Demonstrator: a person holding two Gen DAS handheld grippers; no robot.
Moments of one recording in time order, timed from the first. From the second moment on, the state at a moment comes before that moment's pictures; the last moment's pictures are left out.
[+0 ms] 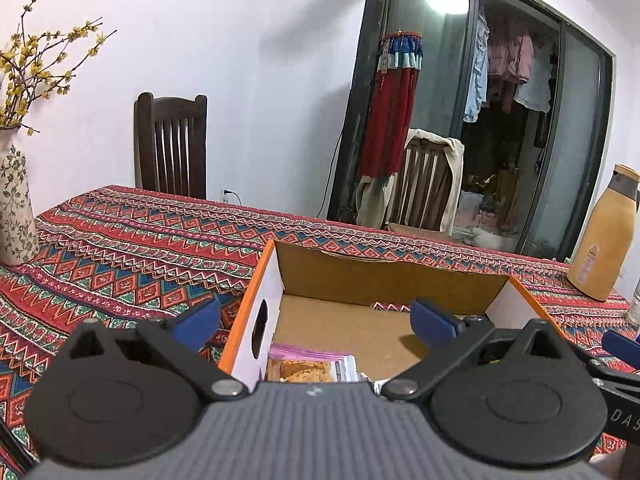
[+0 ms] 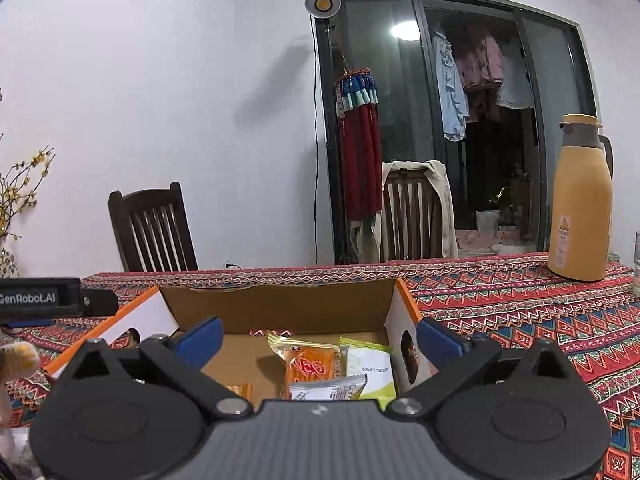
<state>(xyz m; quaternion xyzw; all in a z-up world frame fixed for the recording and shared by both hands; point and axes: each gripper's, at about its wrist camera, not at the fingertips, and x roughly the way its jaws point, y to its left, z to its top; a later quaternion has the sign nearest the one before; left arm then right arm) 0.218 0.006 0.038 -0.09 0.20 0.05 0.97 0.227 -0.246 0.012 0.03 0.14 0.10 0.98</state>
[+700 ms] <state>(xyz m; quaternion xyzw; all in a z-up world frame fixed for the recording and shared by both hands) 0.195 0.001 0.057 -0.08 0.18 0.05 0.98 0.203 -0.251 0.035 0.03 0.12 0.11 0.99</state>
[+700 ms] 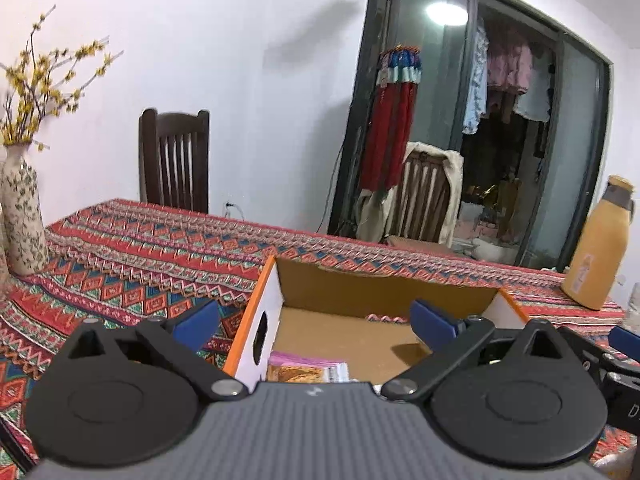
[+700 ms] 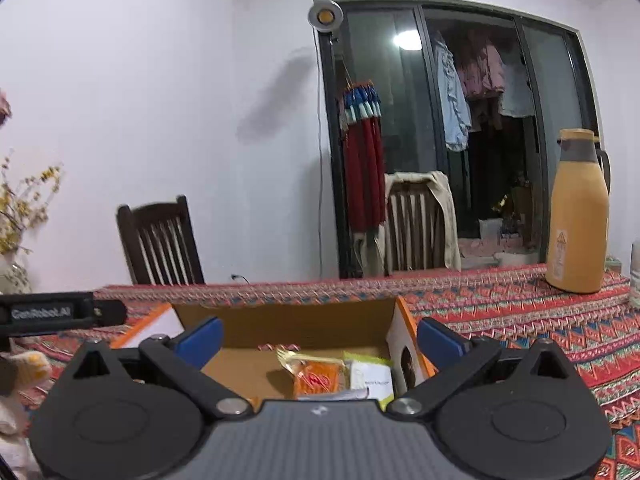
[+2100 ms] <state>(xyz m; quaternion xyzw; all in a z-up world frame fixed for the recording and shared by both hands) 0.083 0.059 -0.012 -0.08 0.23 0.07 0.97 0.089 -0.291 -0.019 0.05 0.26 0.07 0.96</state>
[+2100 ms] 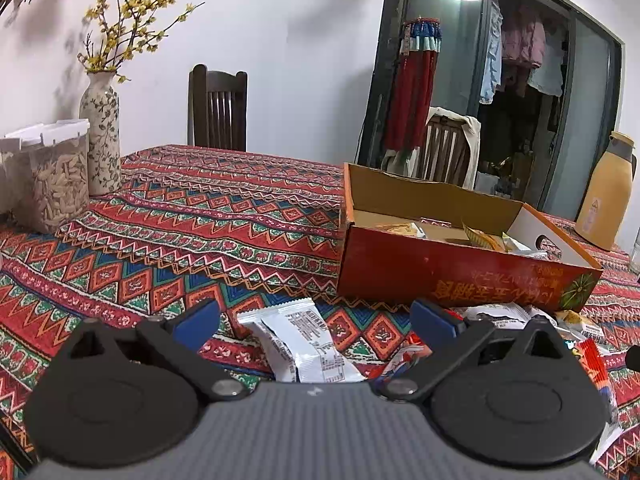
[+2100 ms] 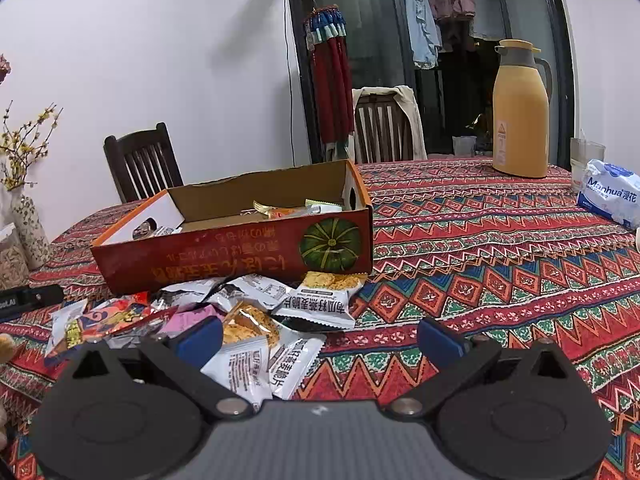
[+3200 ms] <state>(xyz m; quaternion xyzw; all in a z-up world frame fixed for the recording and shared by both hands) 0.091 0.064 -0.016 -0.10 0.25 0.08 0.96 0.155 -0.278 -0.029 0.01 0.26 0.06 0.96</state>
